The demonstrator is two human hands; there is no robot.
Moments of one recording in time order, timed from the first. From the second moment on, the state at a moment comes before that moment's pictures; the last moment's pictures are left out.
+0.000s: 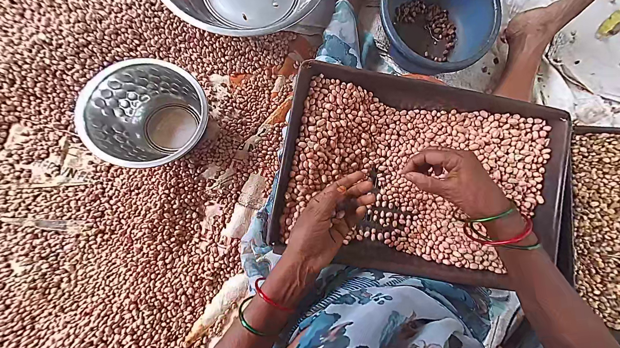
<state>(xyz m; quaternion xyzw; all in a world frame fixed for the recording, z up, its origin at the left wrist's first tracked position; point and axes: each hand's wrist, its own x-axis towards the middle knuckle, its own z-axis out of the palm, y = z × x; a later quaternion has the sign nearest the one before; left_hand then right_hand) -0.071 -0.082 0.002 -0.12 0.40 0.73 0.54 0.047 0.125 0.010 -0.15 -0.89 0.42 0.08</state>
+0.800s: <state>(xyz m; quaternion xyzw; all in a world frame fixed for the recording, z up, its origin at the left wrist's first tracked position) -0.070 -0.084 0.004 -0.19 0.40 0.75 0.50 0.039 0.090 -0.053 -0.09 -0.99 0.09 0.08</state>
